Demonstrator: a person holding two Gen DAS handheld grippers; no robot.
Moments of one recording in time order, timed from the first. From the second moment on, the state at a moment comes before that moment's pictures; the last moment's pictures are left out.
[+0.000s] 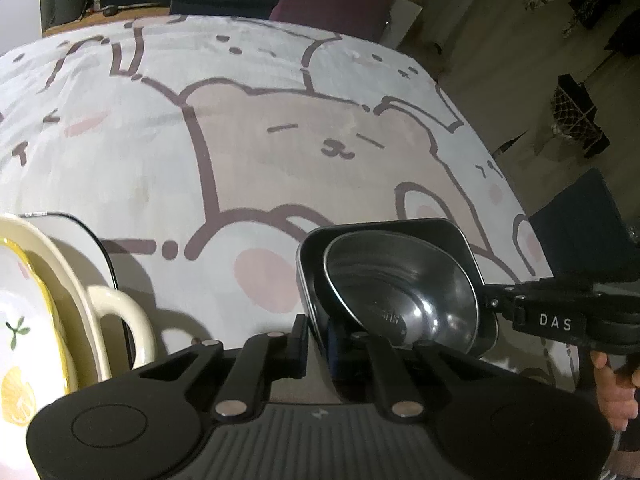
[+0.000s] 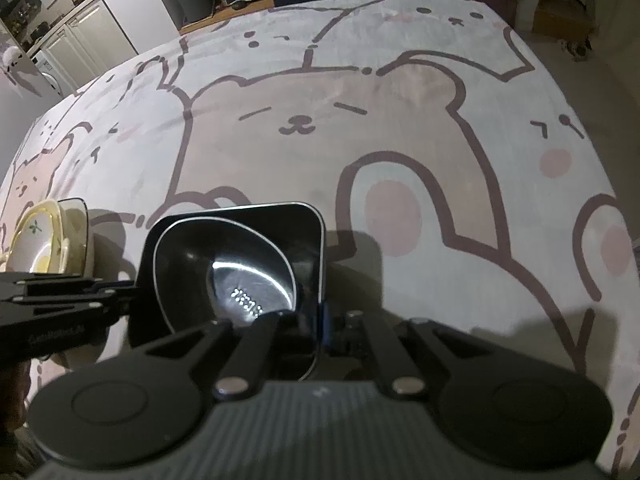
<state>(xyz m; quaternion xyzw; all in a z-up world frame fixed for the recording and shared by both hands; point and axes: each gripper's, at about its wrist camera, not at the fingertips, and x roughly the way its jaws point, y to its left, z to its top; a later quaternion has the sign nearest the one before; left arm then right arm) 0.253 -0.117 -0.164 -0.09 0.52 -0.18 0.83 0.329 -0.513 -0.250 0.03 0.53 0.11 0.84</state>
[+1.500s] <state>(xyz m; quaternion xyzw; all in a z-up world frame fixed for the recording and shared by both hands) 0.164 0.095 -0.081 -0.18 0.41 -0.04 0.90 0.290 -0.308 -0.171 0.01 0.44 0.25 0.86</state>
